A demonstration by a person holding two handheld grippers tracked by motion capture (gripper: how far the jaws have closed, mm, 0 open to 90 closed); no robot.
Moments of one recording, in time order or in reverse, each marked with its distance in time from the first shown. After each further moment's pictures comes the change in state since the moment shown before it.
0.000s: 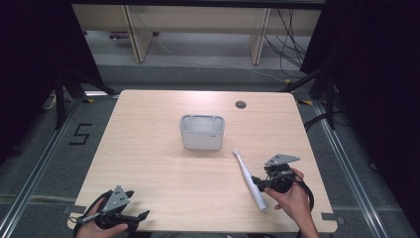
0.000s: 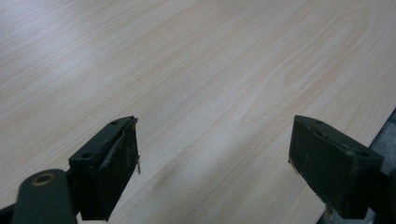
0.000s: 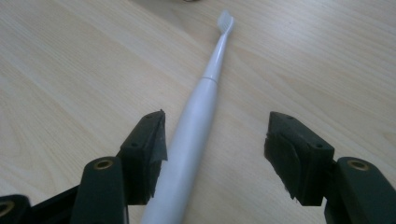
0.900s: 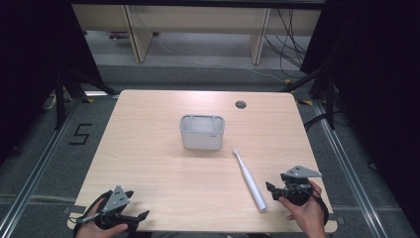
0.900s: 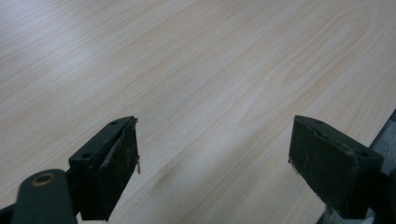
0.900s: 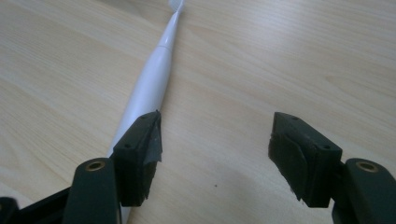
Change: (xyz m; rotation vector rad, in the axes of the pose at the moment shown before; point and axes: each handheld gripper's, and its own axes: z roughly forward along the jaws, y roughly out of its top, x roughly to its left) left arm -0.001 -0.001 0.000 0.000 0.003 -0.009; right arm -0.020 -0.048 -0.019 -0.101 -0.080 0.076
